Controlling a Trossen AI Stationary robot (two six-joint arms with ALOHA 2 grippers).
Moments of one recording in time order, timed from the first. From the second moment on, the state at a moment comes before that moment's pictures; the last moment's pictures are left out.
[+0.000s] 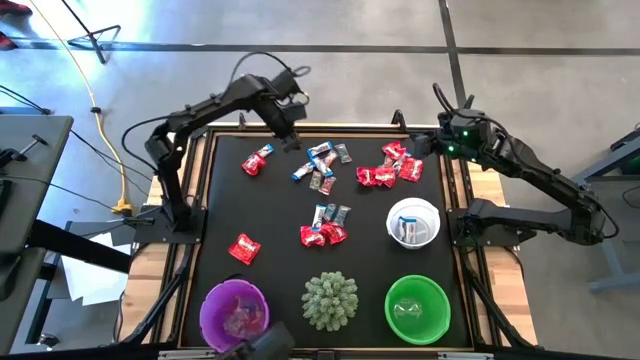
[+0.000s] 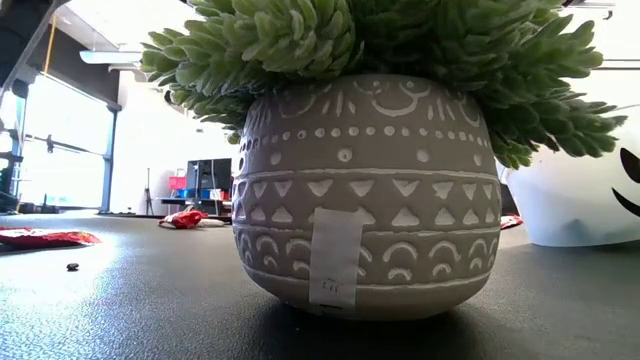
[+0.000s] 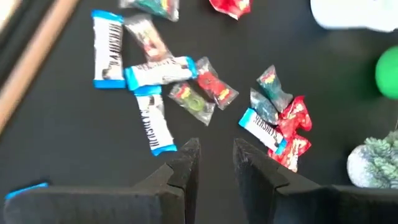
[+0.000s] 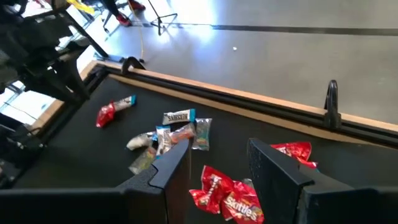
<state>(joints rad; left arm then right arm) 0.68 1.86 1.74 -1.16 0.44 0.14 -0.60 0.82 0.96 -0.68 0.14 0.53</state>
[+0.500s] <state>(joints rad) 0.66 2.06 1.74 -1.19 0.03 0.12 -0.60 0.82 0.96 -0.76 0.14 0.52</state>
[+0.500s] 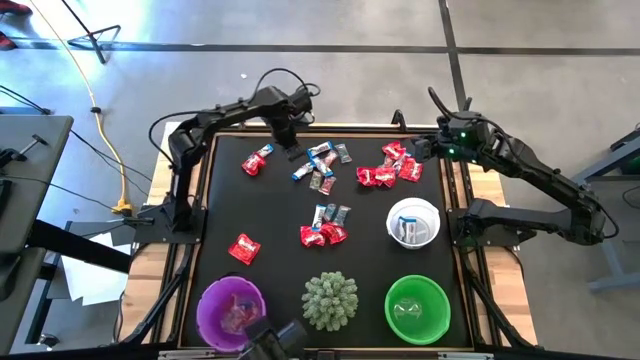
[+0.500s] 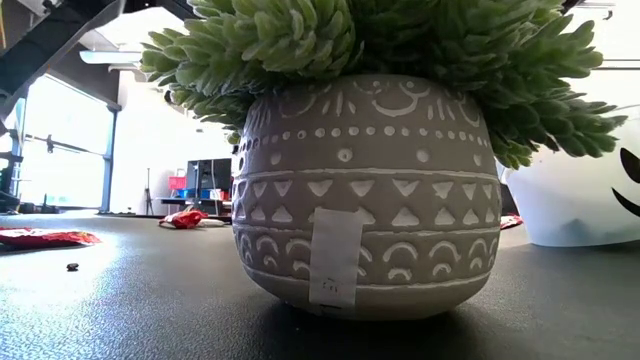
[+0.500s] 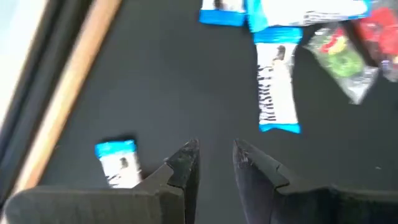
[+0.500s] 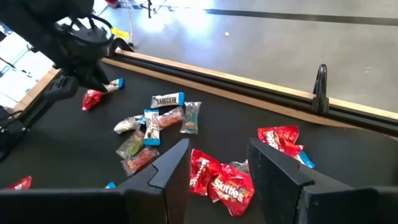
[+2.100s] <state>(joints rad) 0.69 2.01 1.49 -1.06 -0.21 -0.02 -0.60 0.82 0.96 -0.77 0.14 0.50</state>
